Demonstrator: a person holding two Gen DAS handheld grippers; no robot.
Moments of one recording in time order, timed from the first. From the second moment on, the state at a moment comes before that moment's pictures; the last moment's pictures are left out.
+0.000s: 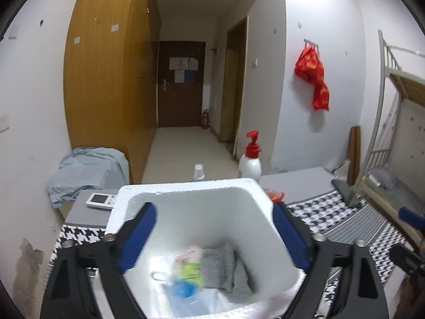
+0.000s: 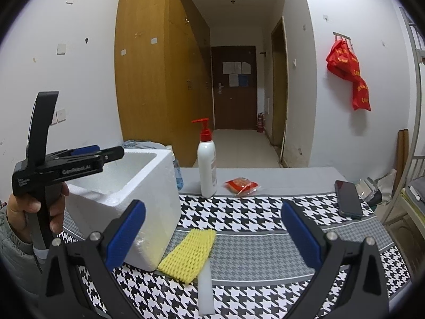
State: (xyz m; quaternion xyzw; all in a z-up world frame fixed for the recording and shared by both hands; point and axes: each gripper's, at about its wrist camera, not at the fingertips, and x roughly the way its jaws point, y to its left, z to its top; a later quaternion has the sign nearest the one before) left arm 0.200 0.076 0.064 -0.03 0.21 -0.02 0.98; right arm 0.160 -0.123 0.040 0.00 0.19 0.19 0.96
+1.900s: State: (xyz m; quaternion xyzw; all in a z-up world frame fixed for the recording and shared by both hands) left arm 0.000 0.038 0.109 0.03 0.06 -0.02 1.00; right arm 0.031 -0.138 0.081 -0.02 0.07 0.20 0.98
